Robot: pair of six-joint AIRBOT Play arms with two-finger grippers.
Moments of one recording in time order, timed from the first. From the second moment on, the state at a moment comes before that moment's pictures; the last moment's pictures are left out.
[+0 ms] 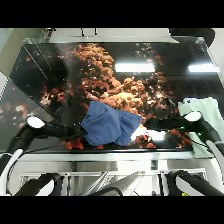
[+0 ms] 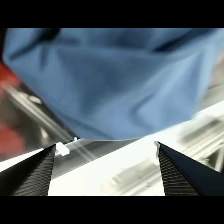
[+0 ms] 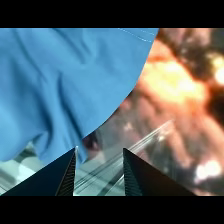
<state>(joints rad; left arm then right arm) -0.06 -1.08 0.56 0.81 -1.12 -1.30 -0.04 -1.15 0.62 -0.71 1.02 1.17</state>
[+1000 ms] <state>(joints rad) -0.28 -1.20 0.75 0.77 -0.98 -1.26 0.10 -1.43 0.81 -0.36 1.09 0.92</state>
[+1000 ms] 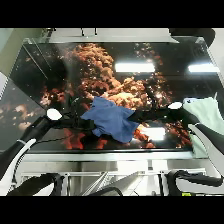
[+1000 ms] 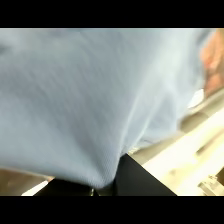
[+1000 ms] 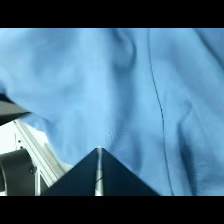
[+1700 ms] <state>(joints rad) -0.21 -1.15 0.75 0.79 -1.09 -1.25 0.11 -1.43 0.73 -0.68 1.06 1.22</state>
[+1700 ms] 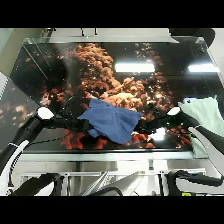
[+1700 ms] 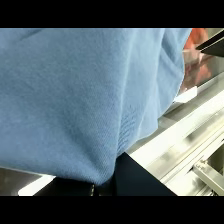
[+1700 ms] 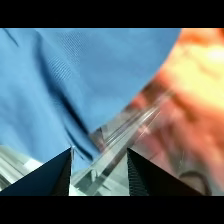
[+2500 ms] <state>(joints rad) -0.11 -1.05 0.84 0.80 -1.25 -1.24 0.22 -1.22 0.90 -0.39 1.12 1.02</state>
